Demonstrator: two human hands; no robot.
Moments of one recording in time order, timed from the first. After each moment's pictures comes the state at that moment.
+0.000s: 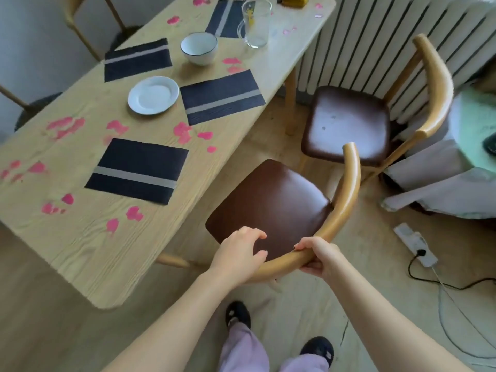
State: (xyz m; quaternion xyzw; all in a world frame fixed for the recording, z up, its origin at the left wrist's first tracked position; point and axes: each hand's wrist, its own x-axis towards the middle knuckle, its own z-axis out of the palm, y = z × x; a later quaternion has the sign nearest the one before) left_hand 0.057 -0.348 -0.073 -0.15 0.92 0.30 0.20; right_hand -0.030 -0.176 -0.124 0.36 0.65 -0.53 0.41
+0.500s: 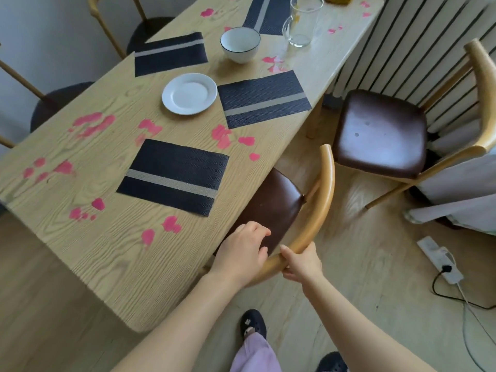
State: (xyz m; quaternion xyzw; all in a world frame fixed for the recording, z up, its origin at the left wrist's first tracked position) left_hand 0.062 -0.455 -0.088 -0.10 0.95 0.27 0.12; right_hand 0.006 -0.316 -0.177 0.25 0.78 -0.44 0.37
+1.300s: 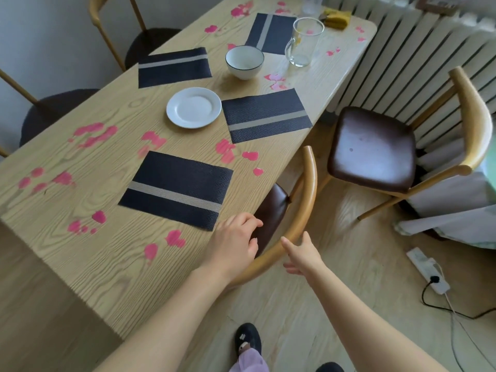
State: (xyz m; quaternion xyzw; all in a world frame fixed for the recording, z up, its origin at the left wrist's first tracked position) left_hand 0.047 -0.498 -0.075 -0.09 0.96 0.25 0.05; right_hand -0.032 -0.340 -0.156 0.18 0.80 -0.41 0.41
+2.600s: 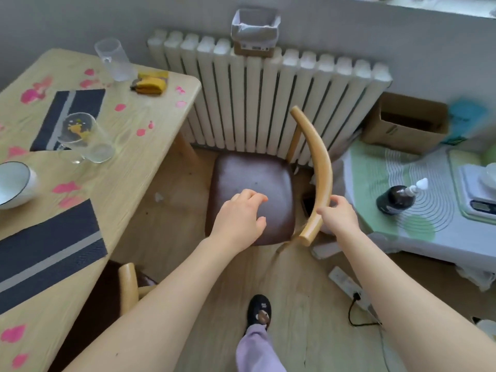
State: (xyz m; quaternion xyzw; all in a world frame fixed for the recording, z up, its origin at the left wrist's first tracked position) left_hand -0.423 -0.200 -0.029 0.04 0.97 0.23 0.11; right_hand -0.473 0.007 -0.063 0.28 0.86 -0.40 0.18
